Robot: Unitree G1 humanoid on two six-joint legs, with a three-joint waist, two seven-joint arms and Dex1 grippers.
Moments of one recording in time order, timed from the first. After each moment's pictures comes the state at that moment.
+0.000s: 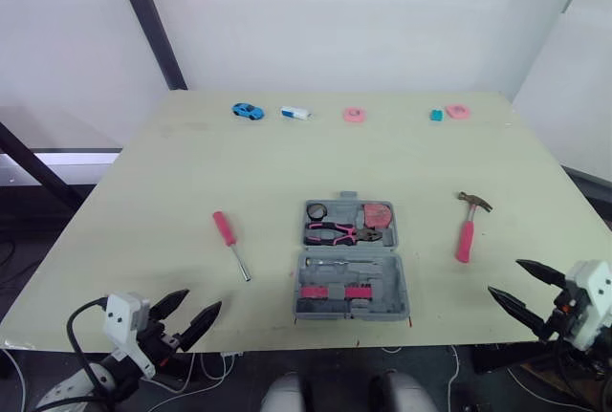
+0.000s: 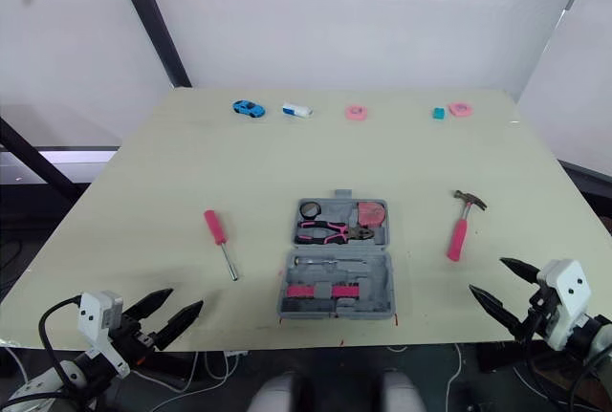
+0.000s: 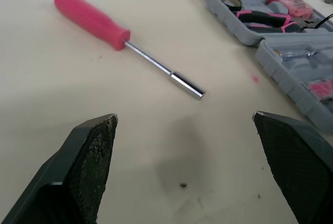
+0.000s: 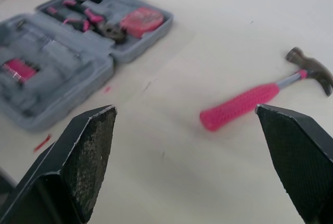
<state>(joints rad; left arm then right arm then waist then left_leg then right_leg) 0.38 0.48 0.42 -0.11 -0.52 0.18 -0.88 0.28 -0.61 -0.38 -0.27 0.48 0.22 0.84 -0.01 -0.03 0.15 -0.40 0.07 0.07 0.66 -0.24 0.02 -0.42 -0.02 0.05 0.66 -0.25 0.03</state>
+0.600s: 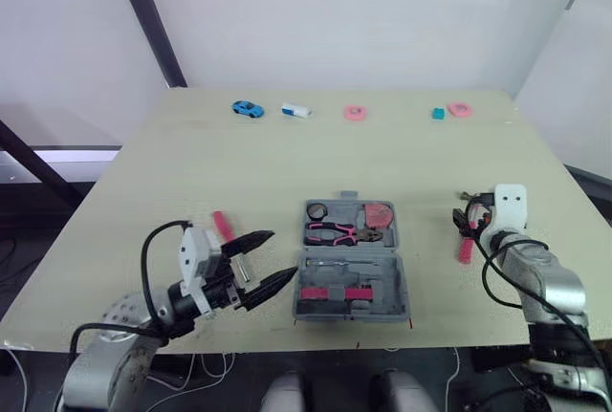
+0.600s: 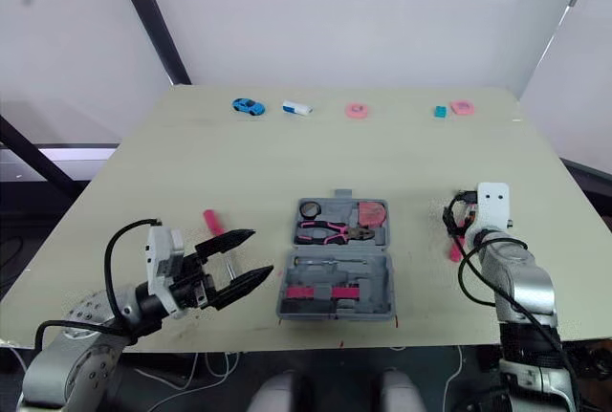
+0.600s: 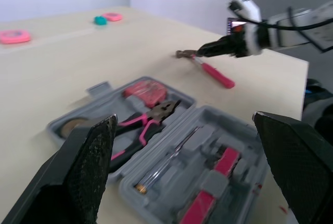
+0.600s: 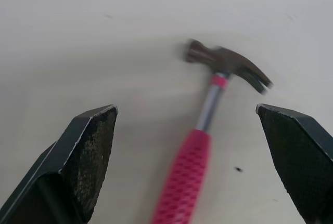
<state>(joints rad) 0.11 0.59 0.18 -0.44 -0.62 0.33 -0.94 -0.43 -0.31 -0.26 0.16 0.21 0.72 0.02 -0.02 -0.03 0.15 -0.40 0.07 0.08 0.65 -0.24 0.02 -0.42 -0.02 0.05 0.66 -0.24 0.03</state>
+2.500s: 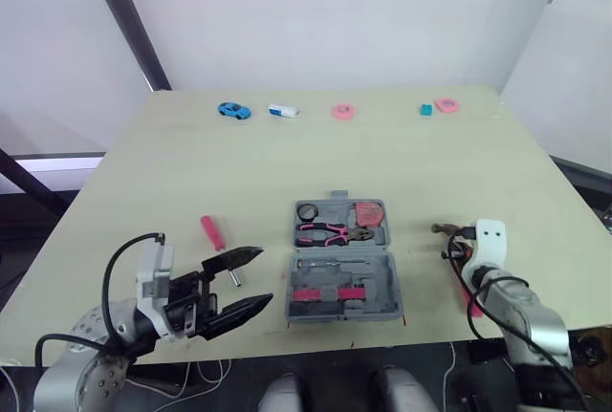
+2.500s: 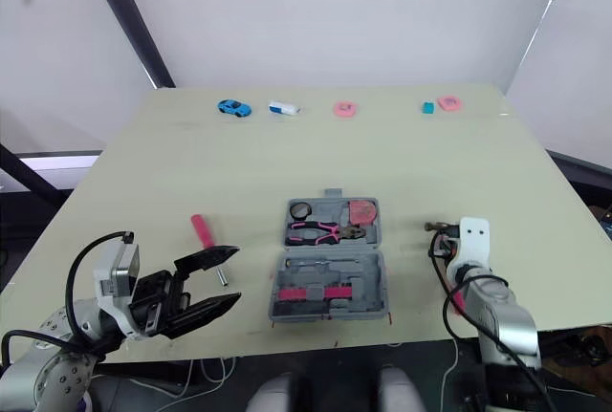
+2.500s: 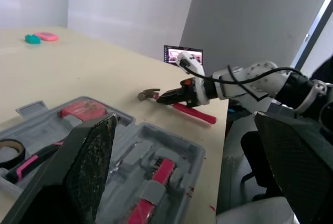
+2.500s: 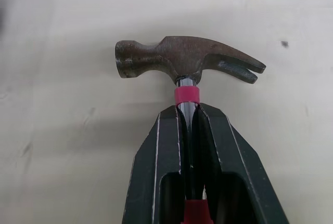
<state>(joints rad) 0.22 0.62 0.30 -0.29 -0.78 0.25 -1.31 -0.04 -0.15 -0.14 -0.26 0.25 0.75 0.05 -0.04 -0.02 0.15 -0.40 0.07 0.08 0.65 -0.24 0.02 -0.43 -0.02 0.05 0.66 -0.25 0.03</state>
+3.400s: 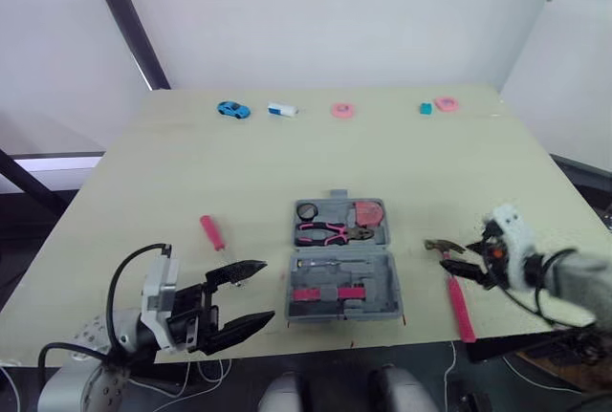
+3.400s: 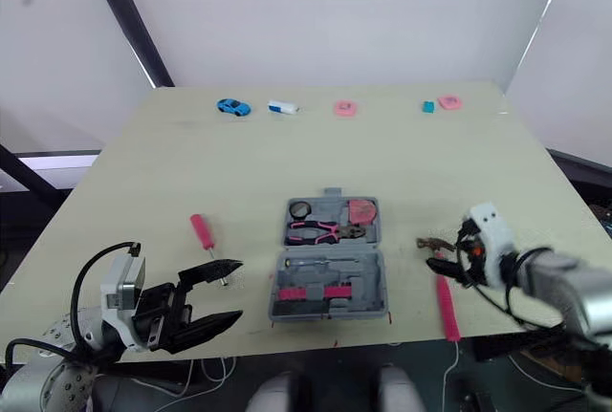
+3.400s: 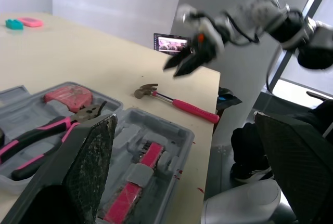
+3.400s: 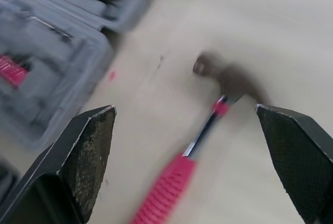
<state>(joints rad) 0.24 0.61 0.27 -0.26 -0.75 0.20 -1.34 -0.32 -0.94 -0.03 -0.22 0.52 0.97 0.90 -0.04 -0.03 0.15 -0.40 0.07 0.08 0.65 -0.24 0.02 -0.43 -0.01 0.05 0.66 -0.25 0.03</state>
